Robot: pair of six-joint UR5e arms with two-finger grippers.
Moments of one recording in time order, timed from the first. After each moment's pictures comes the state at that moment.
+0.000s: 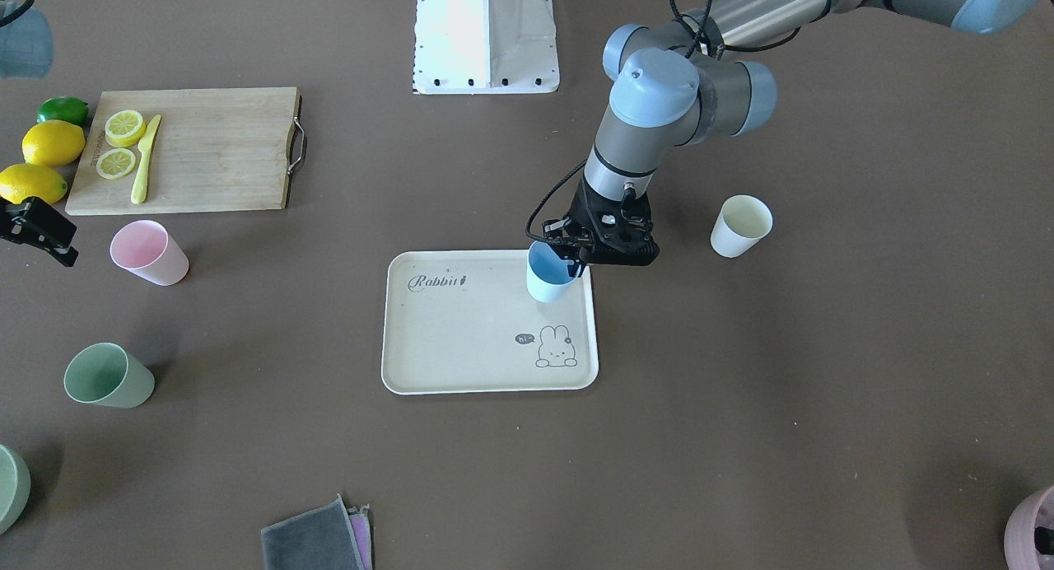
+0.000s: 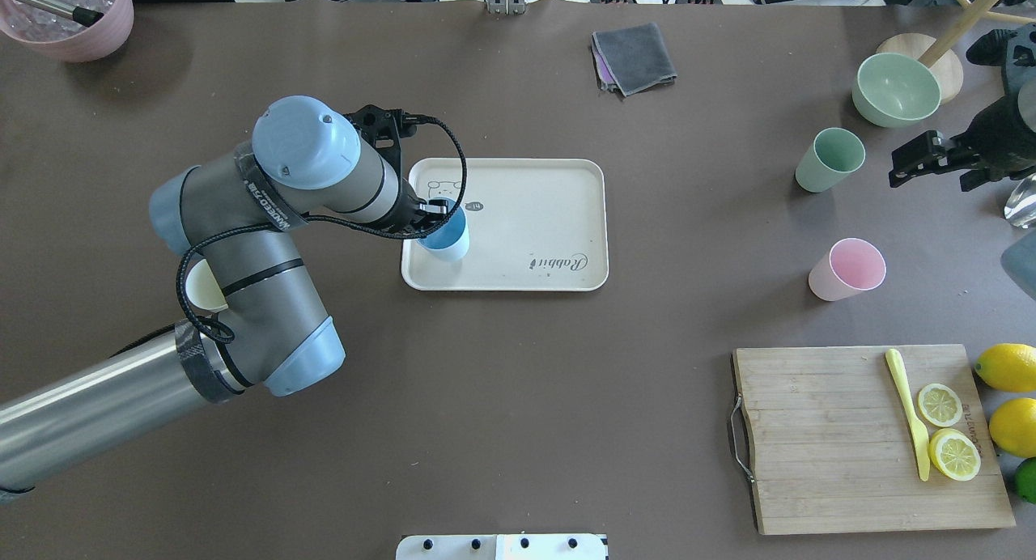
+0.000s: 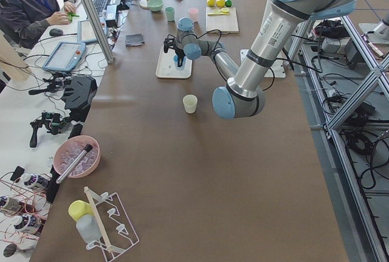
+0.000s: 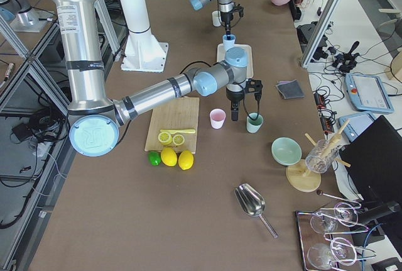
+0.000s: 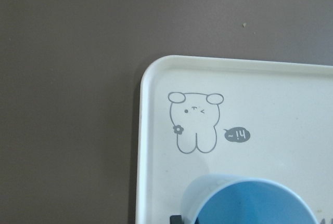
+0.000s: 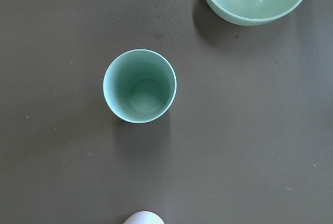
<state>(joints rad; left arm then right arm) -0.62 -2.22 -1.58 -1.85 -1.88 -1.21 1.13 -1.47 1.88 -1.47 2.18 0.72</state>
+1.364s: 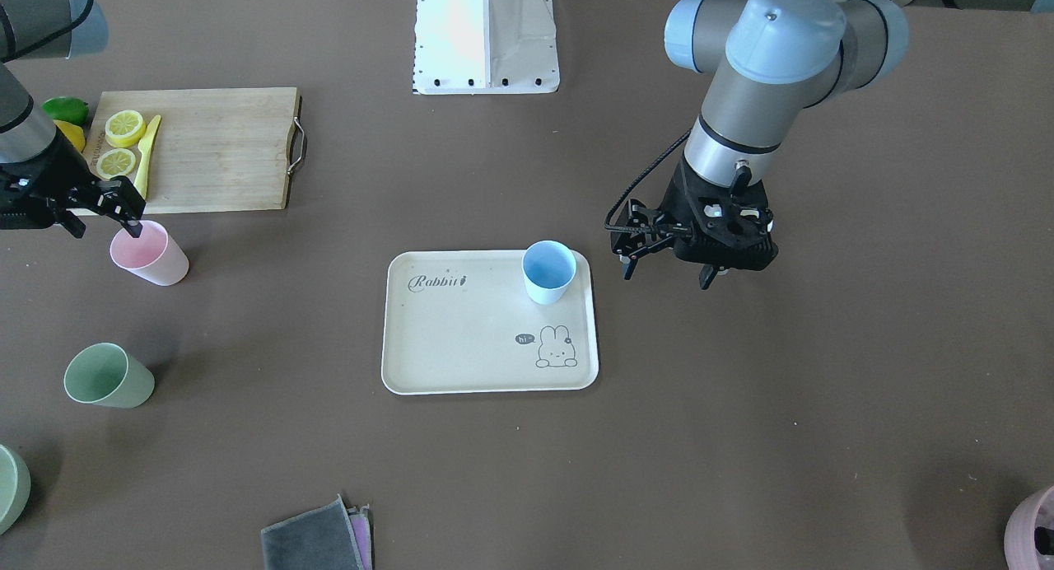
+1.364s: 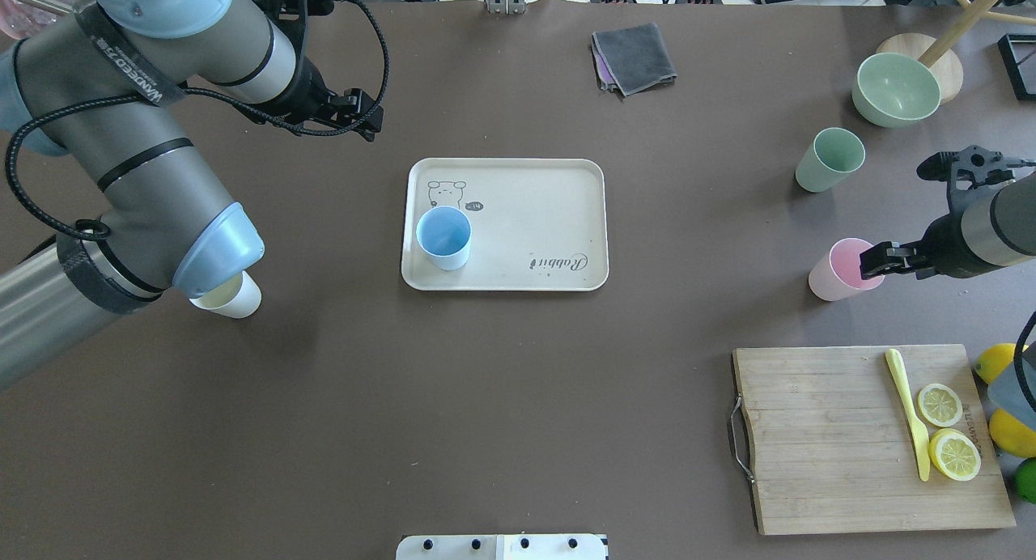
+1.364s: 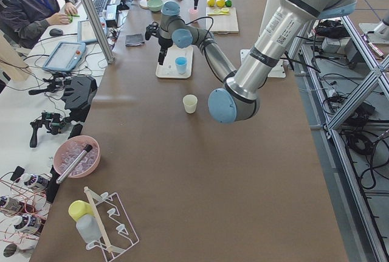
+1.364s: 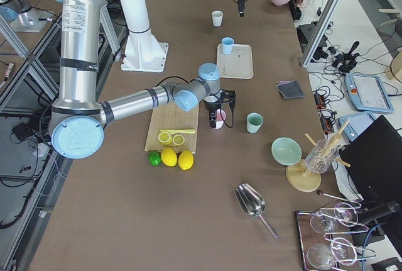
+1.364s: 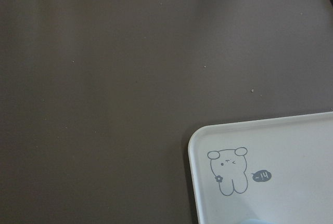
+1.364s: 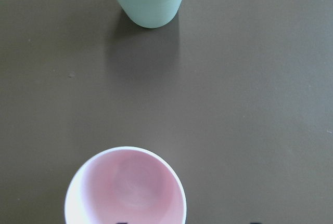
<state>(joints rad) -0.84 -2.19 -1.73 -1.66 -1.97 -0.91 0.88 -1.66 1.89 -1.19 2.02 0.90</state>
